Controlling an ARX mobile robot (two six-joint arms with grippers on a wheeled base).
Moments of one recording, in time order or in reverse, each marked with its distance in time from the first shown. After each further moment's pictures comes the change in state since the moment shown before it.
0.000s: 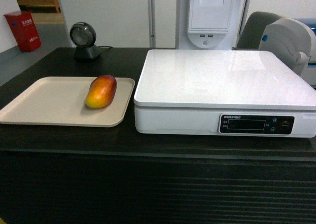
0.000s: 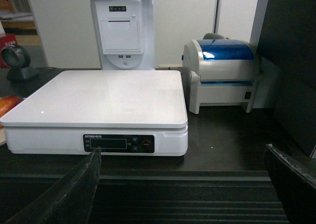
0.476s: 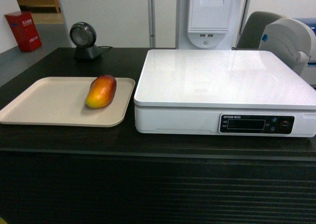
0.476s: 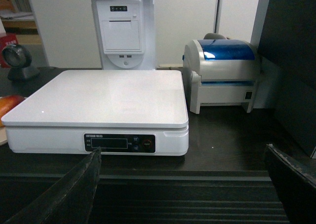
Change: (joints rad) left arm 0.139 0.980 0.365 0.577 0.063 0.027; right arm 0.000 0.000 0.000 0.000 0.000 0.000
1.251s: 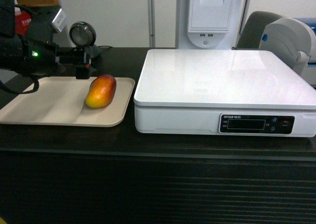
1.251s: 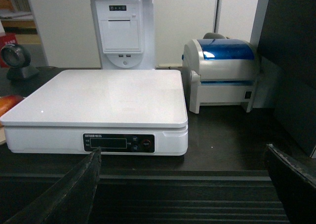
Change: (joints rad) left arm -0.095 1.054 0.904 -0.226 0.299 0.063; right arm 0.000 0.000 0.000 0.000 0.000 0.000
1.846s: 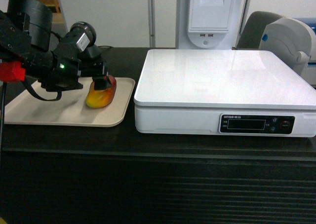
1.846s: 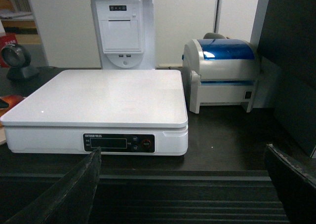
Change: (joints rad) left arm -0.032 0.208 0.259 -0.219 0.017 -0.043; right arm 0.000 0.000 0.000 0.000 0.000 0.000
